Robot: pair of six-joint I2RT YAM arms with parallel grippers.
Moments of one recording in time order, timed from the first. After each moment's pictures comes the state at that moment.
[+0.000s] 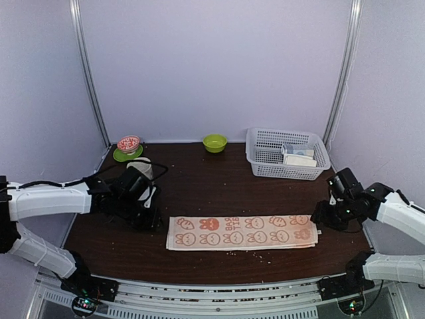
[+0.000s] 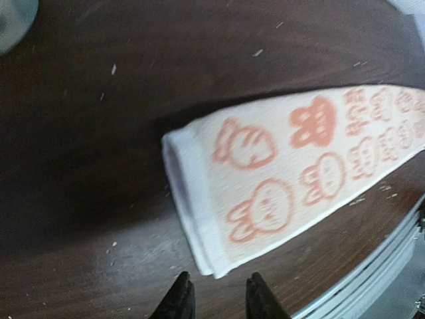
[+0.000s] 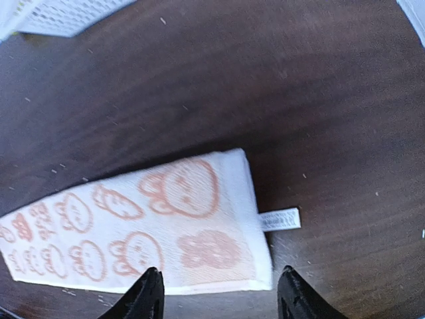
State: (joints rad) left arm -0.77 1.30 0.76 -0.51 0.13 -0.62; right arm 0.44 0.90 0.62 -0.81 0.11 0.76
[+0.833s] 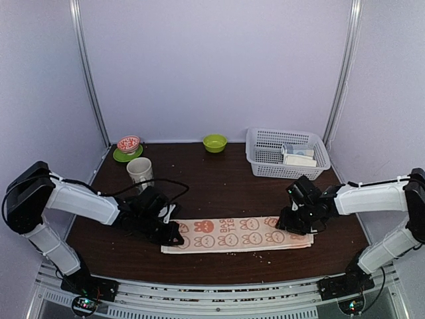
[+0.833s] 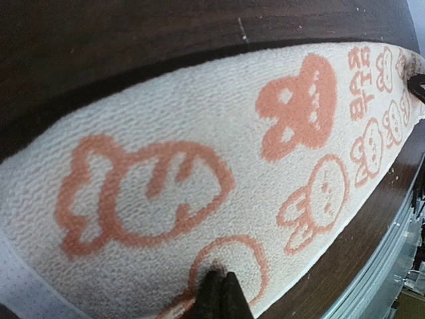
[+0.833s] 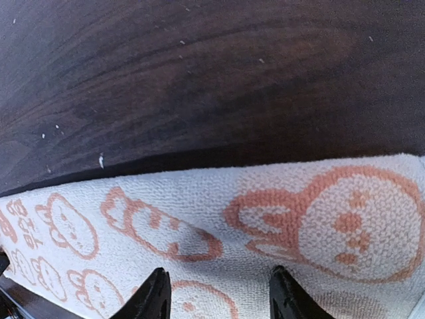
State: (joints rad) left arm -0.84 1.58 0.65 -0.09 0.29 -0.67; right arm 0.64 1.39 0.64 -0.37 0.00 0.88
